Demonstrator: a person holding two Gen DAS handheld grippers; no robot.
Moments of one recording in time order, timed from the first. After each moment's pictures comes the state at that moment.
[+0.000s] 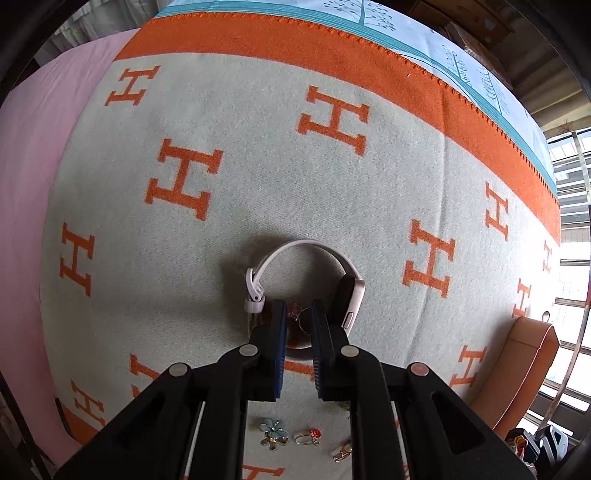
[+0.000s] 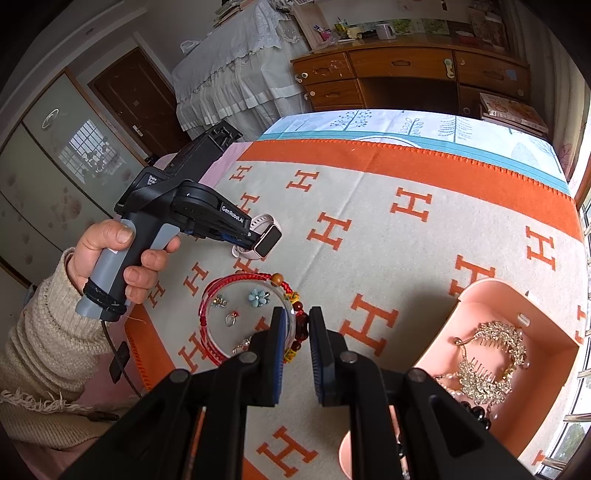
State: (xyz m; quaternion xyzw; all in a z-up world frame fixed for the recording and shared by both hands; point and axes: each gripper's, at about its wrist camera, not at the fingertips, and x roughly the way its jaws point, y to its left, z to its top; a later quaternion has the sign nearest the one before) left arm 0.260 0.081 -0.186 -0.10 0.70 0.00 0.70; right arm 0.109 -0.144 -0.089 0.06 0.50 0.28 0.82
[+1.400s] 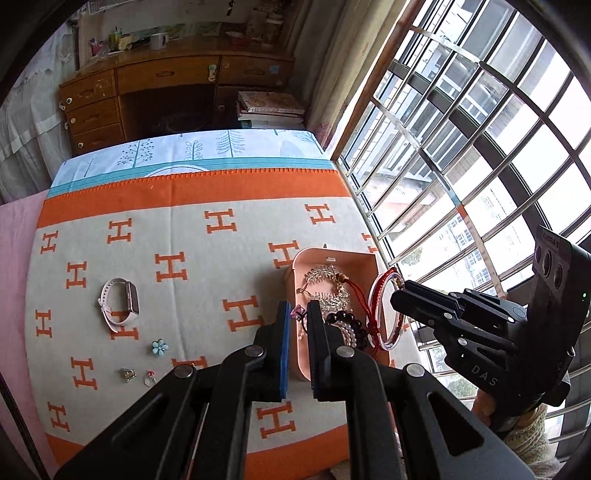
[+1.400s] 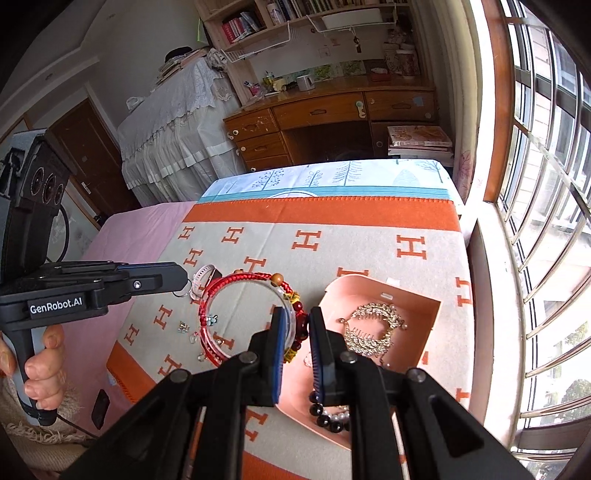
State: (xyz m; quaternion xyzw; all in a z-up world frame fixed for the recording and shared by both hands) left arm 0.110 -0.078 0.005 -0.02 0.52 -0.26 0.82; right arm 0.049 -0.237 -0.018 0.09 0.44 0.13 0.88
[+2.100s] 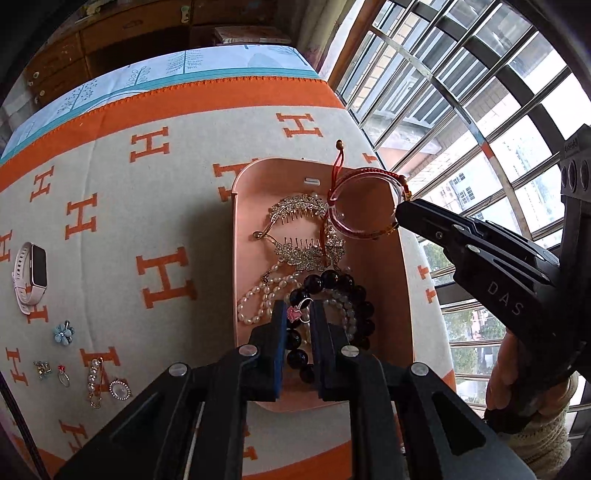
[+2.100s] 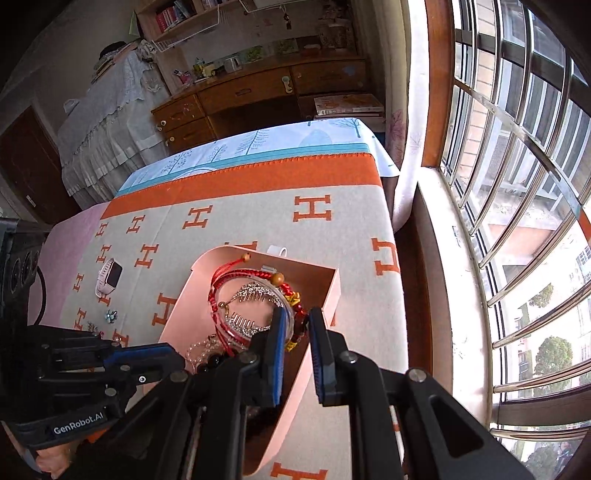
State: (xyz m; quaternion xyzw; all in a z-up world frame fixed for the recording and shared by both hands) left arm 0.112 -0.158 -0.116 0.02 0.59 -0.26 0.76; right arm 0.075 -0.300 -0.094 0.09 0.48 0.03 0.87
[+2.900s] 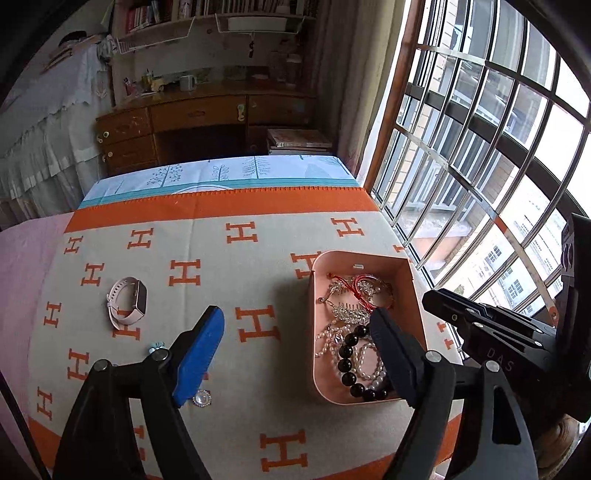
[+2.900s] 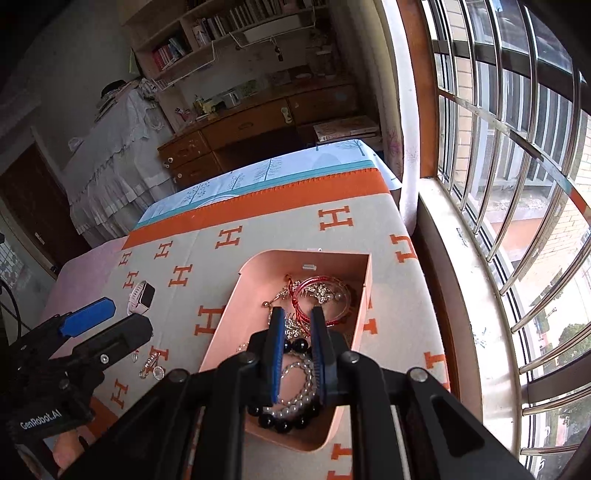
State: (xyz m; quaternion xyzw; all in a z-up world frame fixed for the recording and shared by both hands) left arm 0.062 -0.092 -0.040 0.00 0.41 -0.18 0.89; right arm 0.025 -0.270 -0.072 0.14 0.41 0.01 0.90
